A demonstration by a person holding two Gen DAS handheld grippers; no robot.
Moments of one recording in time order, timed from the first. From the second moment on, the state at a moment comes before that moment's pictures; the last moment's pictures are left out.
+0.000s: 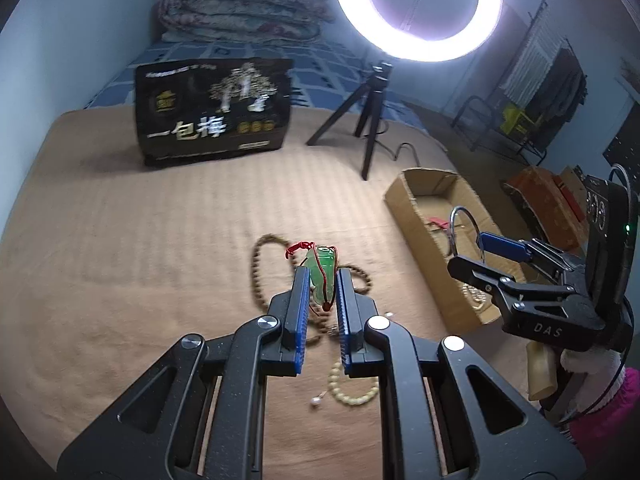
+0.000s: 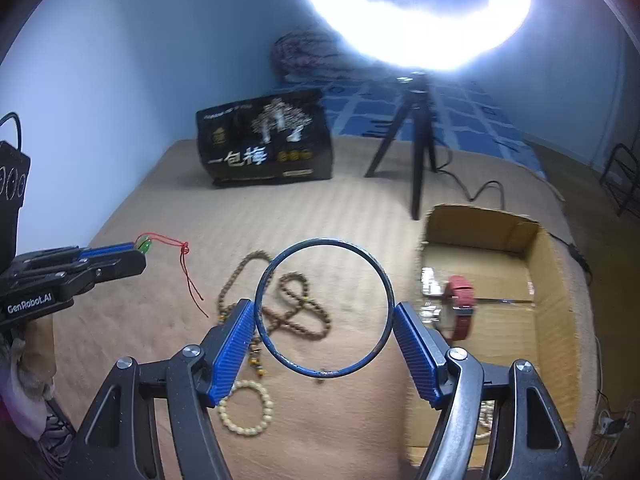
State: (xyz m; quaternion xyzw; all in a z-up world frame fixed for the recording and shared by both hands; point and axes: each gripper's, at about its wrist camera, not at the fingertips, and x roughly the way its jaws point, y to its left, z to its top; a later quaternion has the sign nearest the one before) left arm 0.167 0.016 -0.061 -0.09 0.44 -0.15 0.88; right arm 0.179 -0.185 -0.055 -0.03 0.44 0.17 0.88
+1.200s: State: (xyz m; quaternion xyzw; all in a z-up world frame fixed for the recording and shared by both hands) left arm 0.187 -0.176 -0.071 -0.05 0.44 -0.28 0.85; right arm 0.204 -0.335 -0.059 0.04 0.45 0.04 0.89
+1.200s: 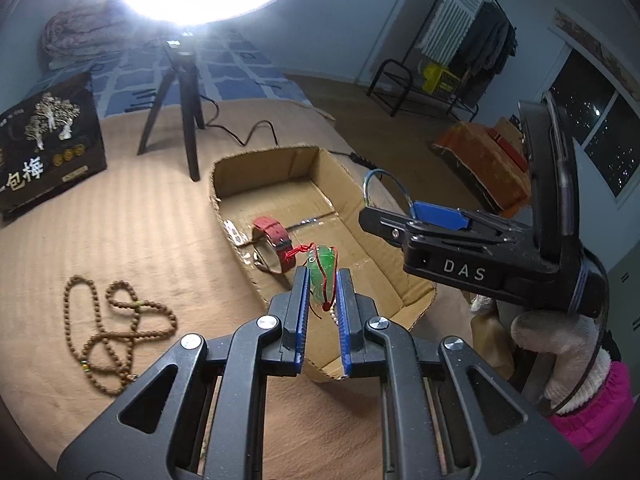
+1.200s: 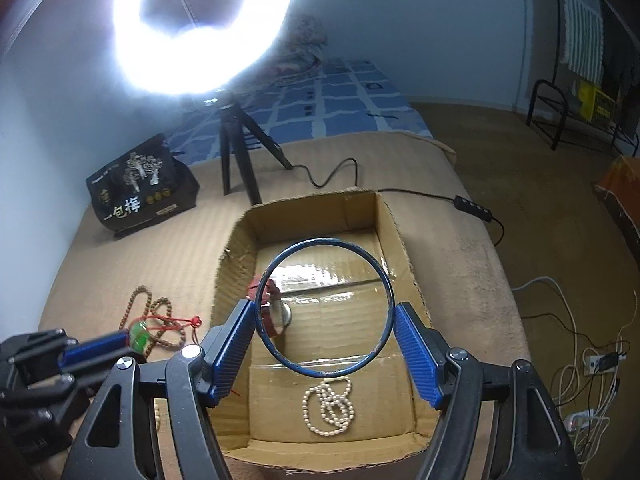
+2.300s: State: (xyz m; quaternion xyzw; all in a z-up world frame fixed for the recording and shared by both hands) left arm 0.191 -0.181 -0.117 -0.03 0.49 -0.24 0.84; right arm 0.210 -0.338 -0.084 0.06 0.48 0.01 0.87
